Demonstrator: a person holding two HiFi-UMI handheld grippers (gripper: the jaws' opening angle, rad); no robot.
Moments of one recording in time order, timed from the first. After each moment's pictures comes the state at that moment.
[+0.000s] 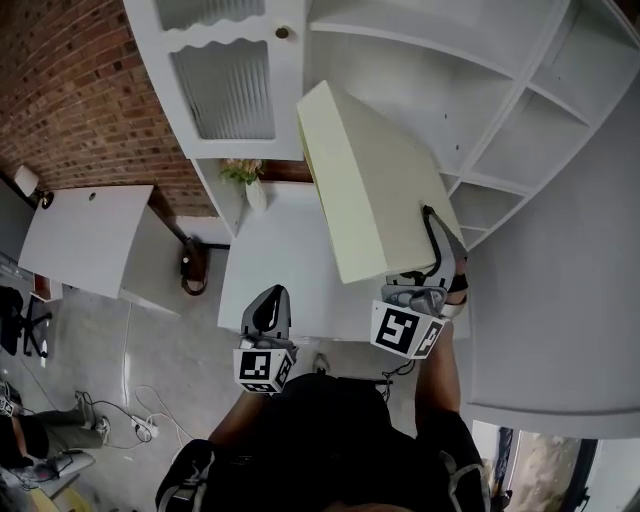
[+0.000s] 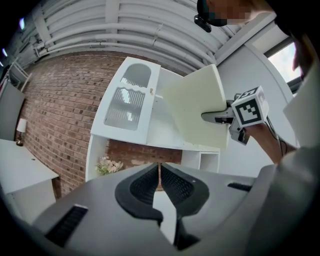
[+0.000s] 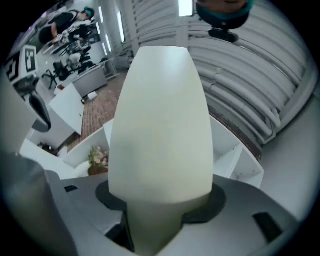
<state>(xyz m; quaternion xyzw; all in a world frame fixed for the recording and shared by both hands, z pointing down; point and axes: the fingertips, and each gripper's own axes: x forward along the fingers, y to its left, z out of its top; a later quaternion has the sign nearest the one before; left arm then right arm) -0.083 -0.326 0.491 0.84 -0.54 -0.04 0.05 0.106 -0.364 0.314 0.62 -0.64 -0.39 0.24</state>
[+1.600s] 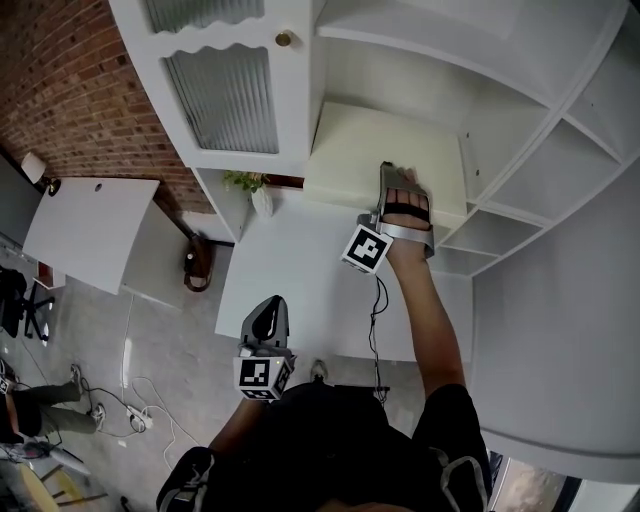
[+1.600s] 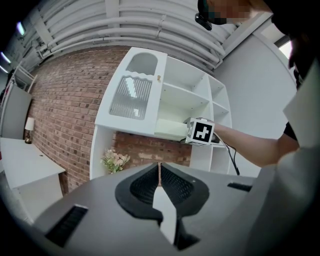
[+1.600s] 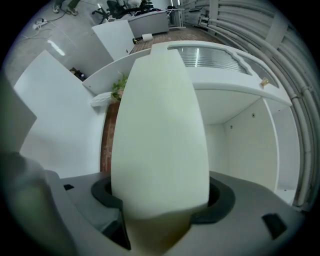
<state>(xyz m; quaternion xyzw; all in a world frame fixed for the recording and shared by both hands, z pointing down) -0.081 -0.372 0.526 0.81 -0.58 -0.01 0.08 0.110 -0.598 0.437 0.51 -0.47 -0.45 0.56</state>
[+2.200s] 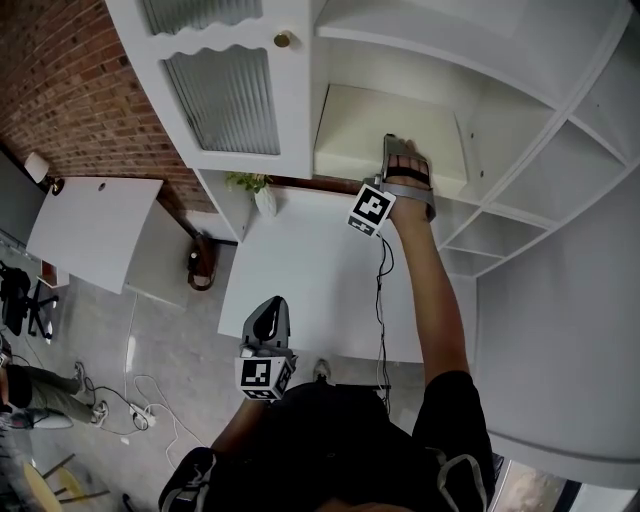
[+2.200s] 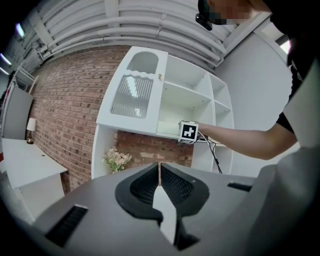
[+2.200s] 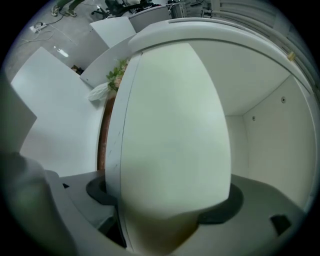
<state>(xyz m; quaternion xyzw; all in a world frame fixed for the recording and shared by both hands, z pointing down) -0.083 -0.376 0.531 0.81 -0.59 -0.01 0.08 0.124 -0.683 0.466 0.47 -0.51 -0.40 0.60</state>
